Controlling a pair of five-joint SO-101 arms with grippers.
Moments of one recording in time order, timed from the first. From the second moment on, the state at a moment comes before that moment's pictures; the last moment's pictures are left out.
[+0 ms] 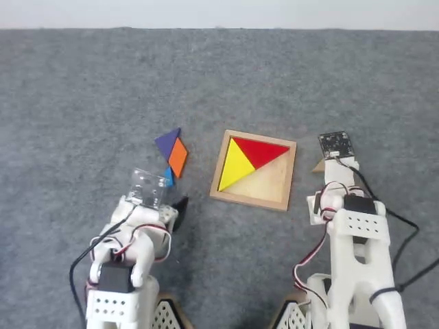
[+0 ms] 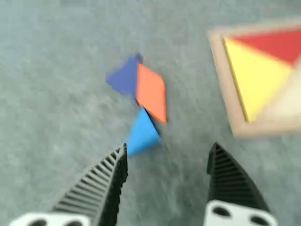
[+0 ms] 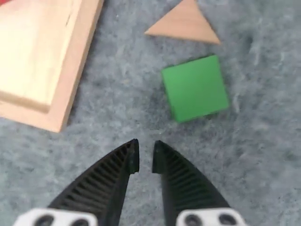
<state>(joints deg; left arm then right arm) -1.1 -102.9 97.0 61.8 -7.4 5.0 -37.5 64.9 50.9 15.2</state>
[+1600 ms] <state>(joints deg) 0.9 18.9 14.5 67.1 -18.8 5.5 -37.4 72.4 40.5 15.2</state>
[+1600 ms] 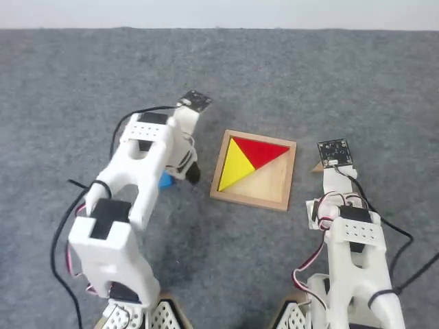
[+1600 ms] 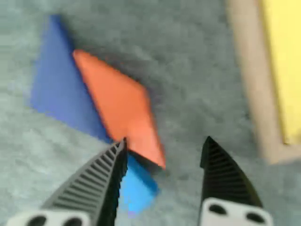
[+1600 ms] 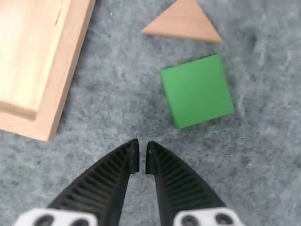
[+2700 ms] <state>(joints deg) 2.9 21.8 11.9 61.5 -22.6 5.5 -37.4 72.5 39.5 15.2</state>
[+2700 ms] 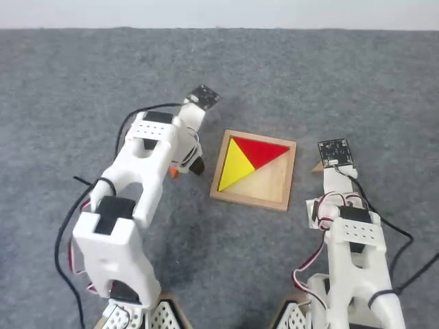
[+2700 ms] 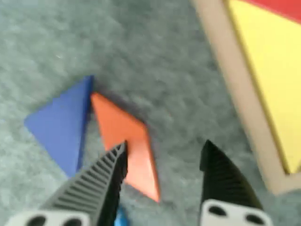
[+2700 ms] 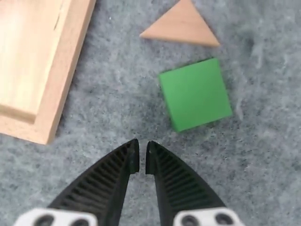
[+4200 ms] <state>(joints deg) 7.3 5.9 28.3 72.0 -35.7 5.5 -37.4 72.5 39.5 15.2</state>
